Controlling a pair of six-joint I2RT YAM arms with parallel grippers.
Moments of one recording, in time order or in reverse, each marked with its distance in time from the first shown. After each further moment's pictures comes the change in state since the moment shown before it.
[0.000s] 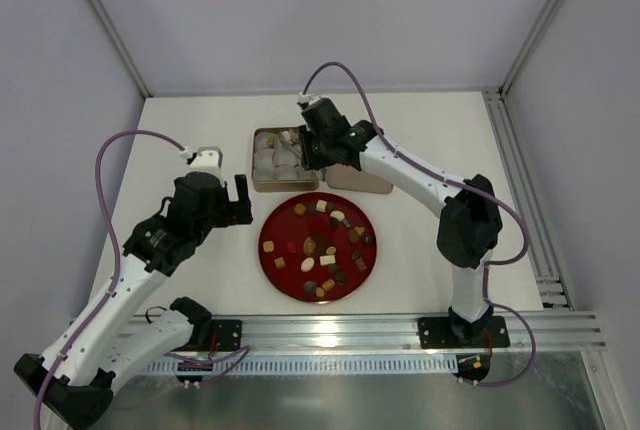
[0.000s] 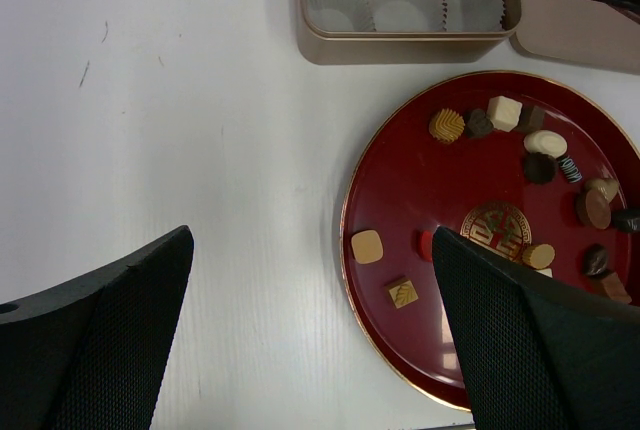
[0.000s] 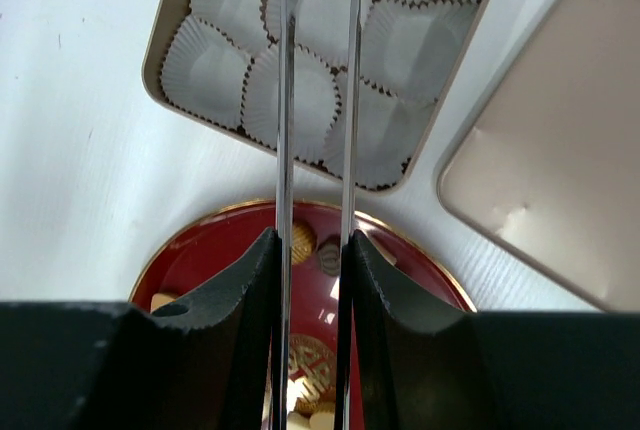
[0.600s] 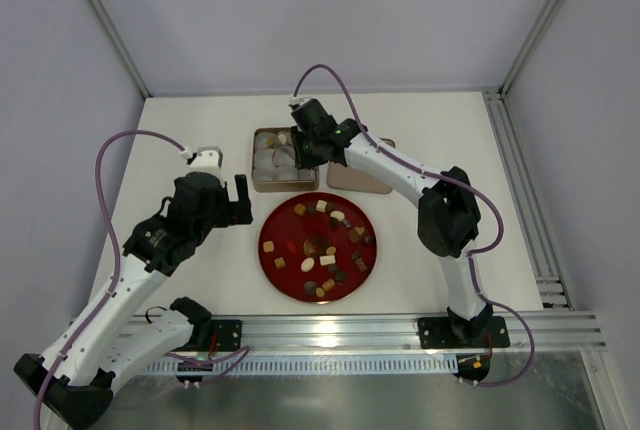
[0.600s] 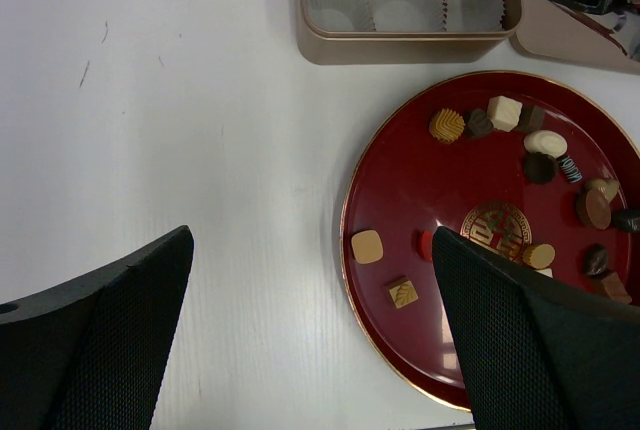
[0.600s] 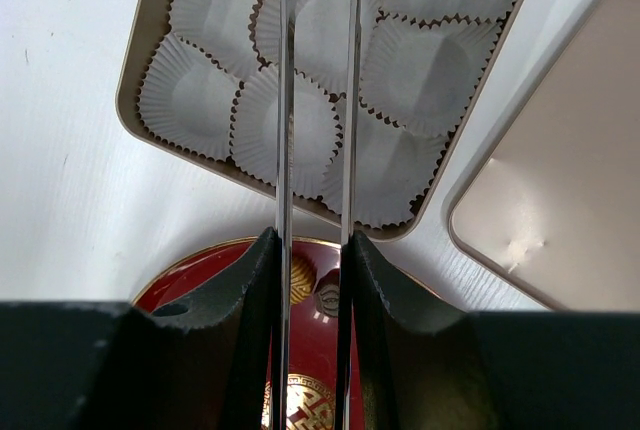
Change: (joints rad) left arm 0.000 0.000 0.000 0.000 0.000 0.000; right arm -0.009 0.170 0.138 -0.003 0.000 -0.003
